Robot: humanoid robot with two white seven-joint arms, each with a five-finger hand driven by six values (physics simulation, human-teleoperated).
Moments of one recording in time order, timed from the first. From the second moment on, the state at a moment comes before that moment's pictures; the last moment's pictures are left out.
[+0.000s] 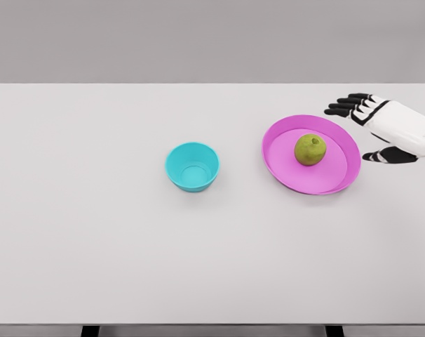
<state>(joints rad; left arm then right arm) 0.00 0.00 0.04 -0.08 -0.10 0.00 0.02 -0.31 -0.96 0.33 -1.56 0.33 -0.61 0.16</state>
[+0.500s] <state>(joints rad) 0.00 0.00 0.04 -0.08 -0.10 0.00 0.02 -0.62 -0.91 0.41 -1.41 0.33 -0.61 0.57</state>
